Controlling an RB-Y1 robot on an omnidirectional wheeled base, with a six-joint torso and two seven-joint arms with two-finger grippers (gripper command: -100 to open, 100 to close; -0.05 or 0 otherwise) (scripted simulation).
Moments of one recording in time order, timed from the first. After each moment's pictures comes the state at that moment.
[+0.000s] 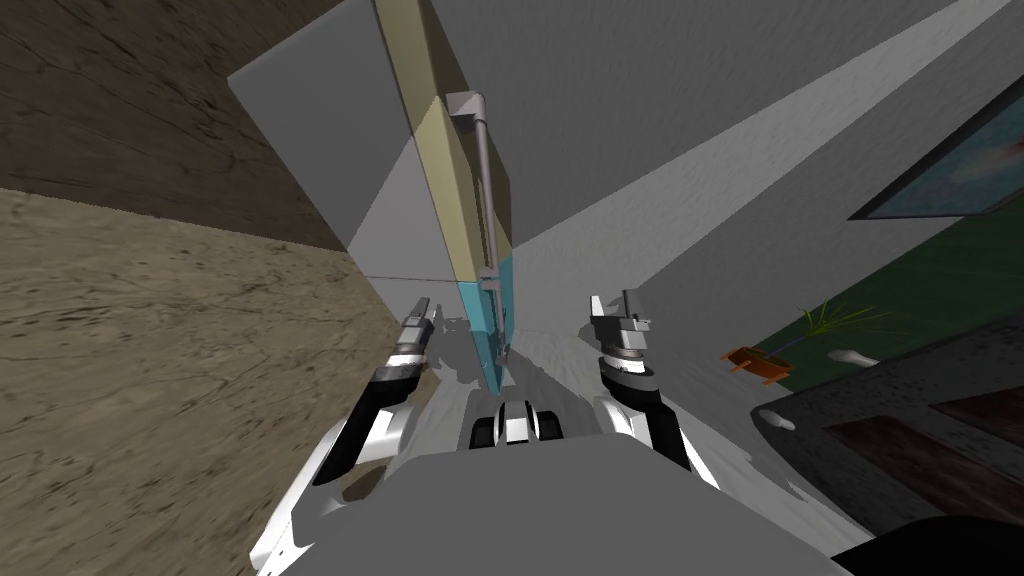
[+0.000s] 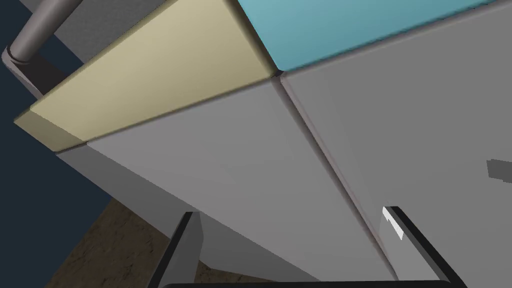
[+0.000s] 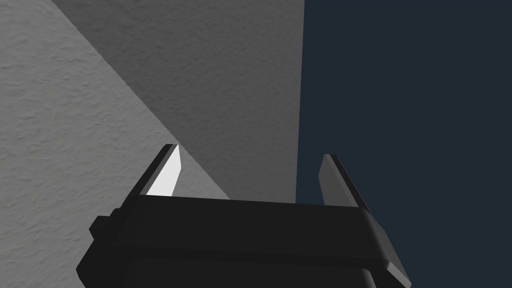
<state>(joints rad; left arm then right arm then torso) 0.43 0.20 0.05 -2.38 0.00 -0.10 -0.12 0.54 -0.02 0.05 -2.38 -0.03 -0.59 -0.02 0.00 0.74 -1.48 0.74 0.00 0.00</state>
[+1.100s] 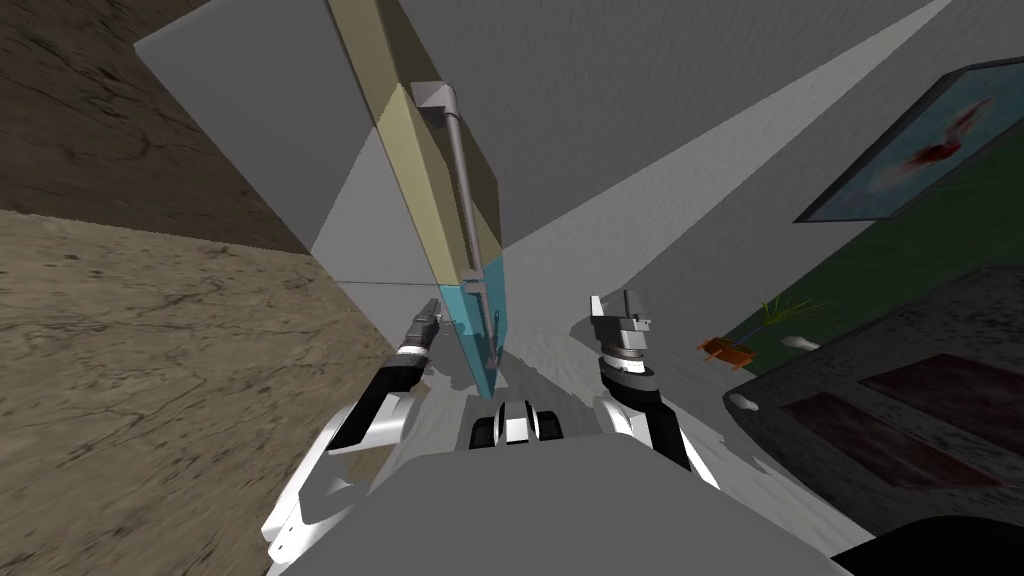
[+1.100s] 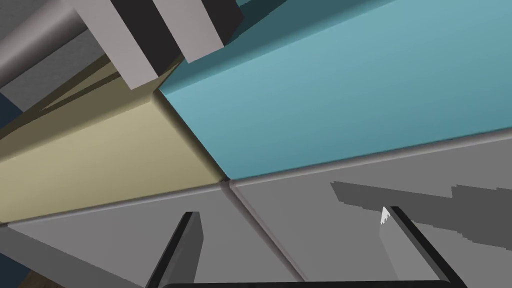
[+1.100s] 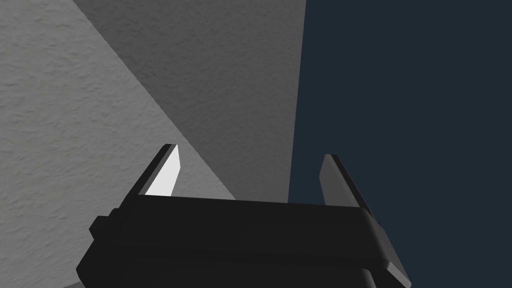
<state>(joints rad) 0.36 0.23 0.05 -2.39 0.00 0.17 -0.09 0.54 -0.02 0.05 -2.38 -0.03 -0.59 -0.02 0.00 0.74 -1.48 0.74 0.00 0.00</state>
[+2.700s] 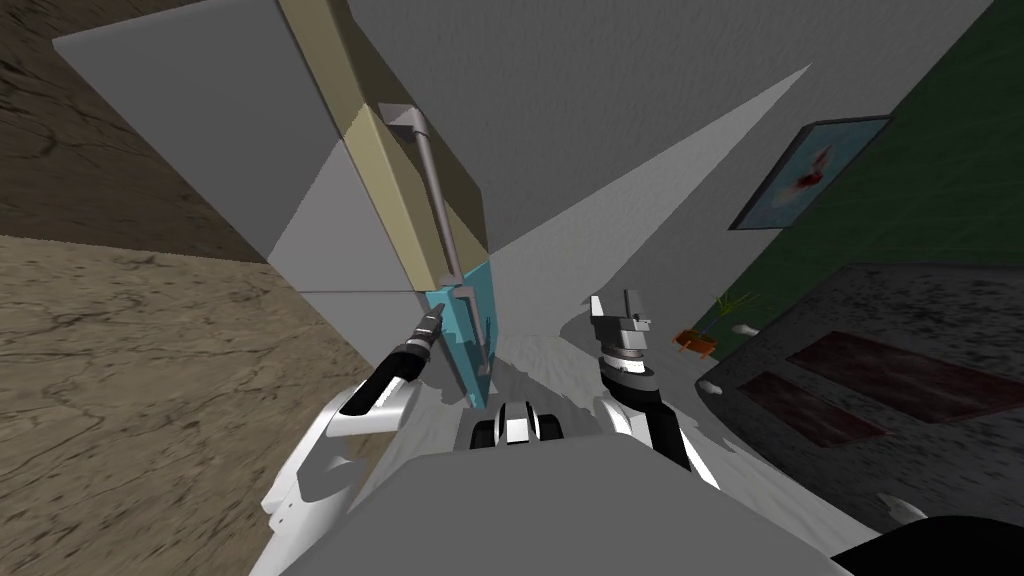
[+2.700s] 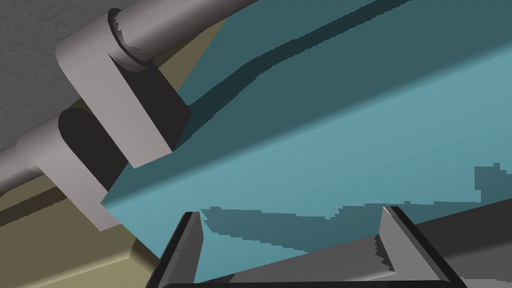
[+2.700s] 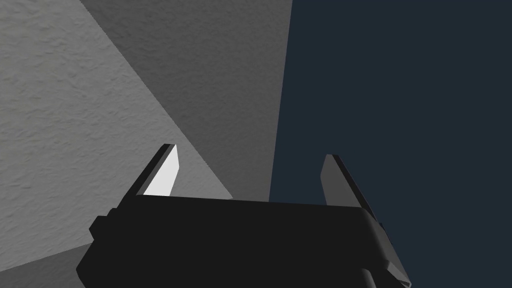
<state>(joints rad) 0.27 0.32 0.04 -2.42 -0.02 0.59 -0.04 0.54 -0.02 0.05 -2.38 -0.03 -0.59 -0.02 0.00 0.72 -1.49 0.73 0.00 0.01</state>
